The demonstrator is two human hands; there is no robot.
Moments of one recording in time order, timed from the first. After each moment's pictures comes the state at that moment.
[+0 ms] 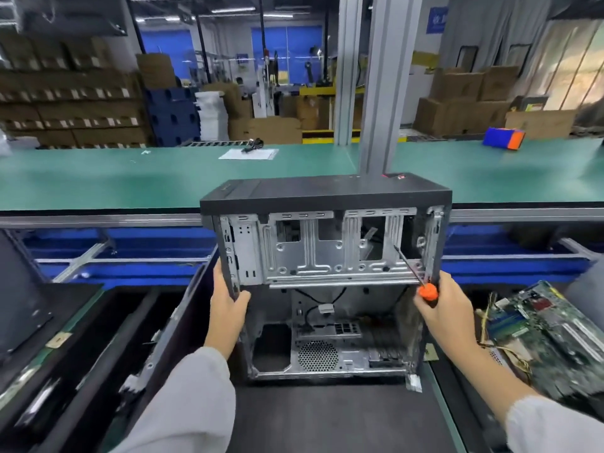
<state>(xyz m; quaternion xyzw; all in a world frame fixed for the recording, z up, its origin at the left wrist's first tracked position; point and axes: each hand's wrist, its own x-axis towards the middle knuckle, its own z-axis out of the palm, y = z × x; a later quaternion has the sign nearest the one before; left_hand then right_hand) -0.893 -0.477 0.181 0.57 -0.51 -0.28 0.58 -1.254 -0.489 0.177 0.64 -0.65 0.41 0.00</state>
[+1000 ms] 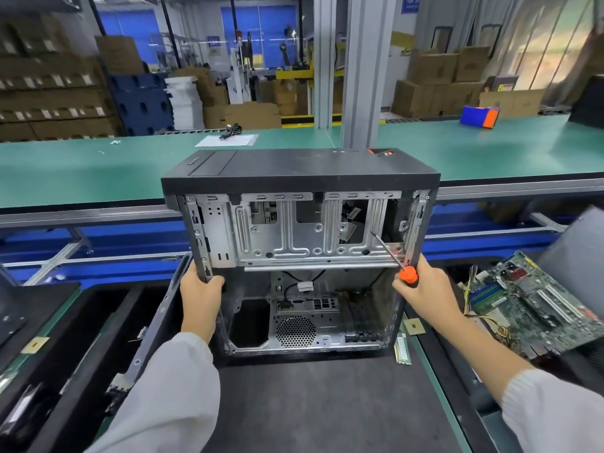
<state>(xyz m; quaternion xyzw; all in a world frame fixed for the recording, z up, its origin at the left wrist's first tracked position) -0.875 -0.497 0.178 0.60 -0.41 -0.29 0.62 -1.243 -0.478 0.186 0.66 -0.65 0.37 -0.06</state>
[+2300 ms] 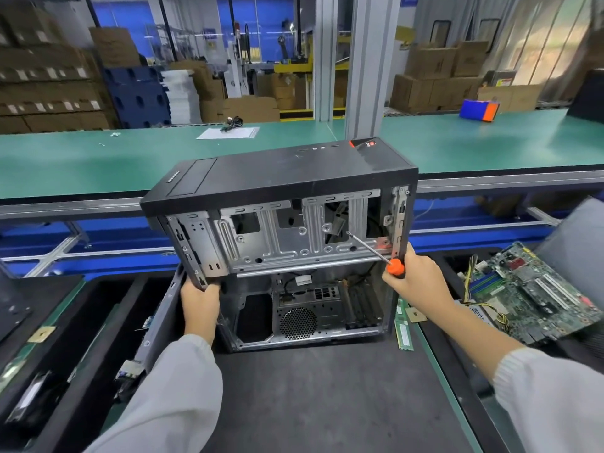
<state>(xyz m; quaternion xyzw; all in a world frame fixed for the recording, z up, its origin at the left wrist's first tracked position) -0.855 -0.485 0.144 0.62 -0.35 -0.30 0.63 -1.218 -0.473 0.193 0.69 -0.68 0.26 -0.02</state>
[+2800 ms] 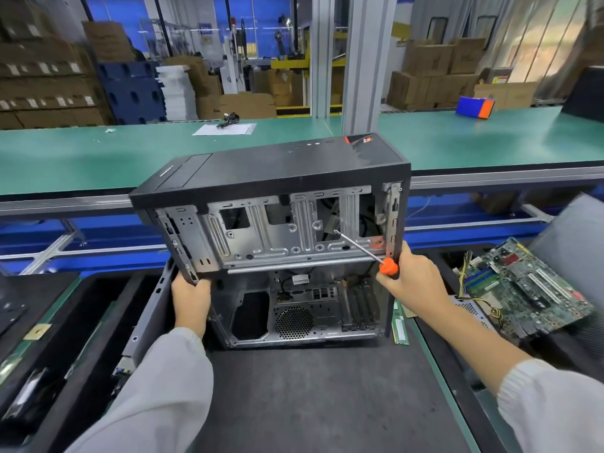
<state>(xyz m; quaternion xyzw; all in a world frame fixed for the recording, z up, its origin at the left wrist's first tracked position) -0.844 -0.484 0.149 0.62 -0.36 -0.30 0.63 -1.211 -0.455 0.200 0.69 -0.68 0.25 0.02</state>
